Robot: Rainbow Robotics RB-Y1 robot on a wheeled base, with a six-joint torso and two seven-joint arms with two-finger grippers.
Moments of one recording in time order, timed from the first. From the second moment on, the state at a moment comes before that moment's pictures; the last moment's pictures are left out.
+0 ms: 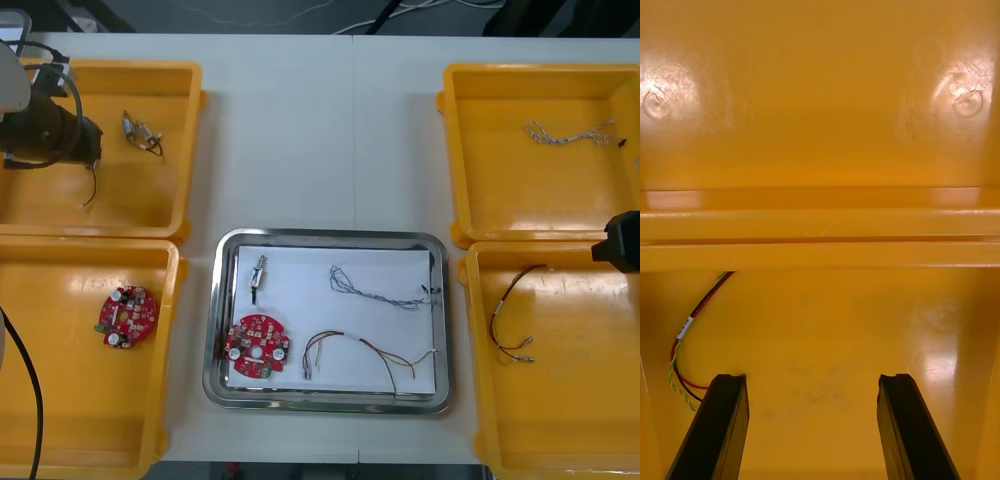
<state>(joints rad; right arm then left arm) -0.19 -0.81 -0.22 -2.13 -0.81 1.78 1.26 -0.77 0.54 0.23 -1.17 0.35 1.35 -1.74</state>
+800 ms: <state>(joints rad) -0.19 -0.81 -0.22 -2.13 -0.81 1.78 1.26 -0.77 0.55 0.17 -1.03 0.41 1.16 -1.74</state>
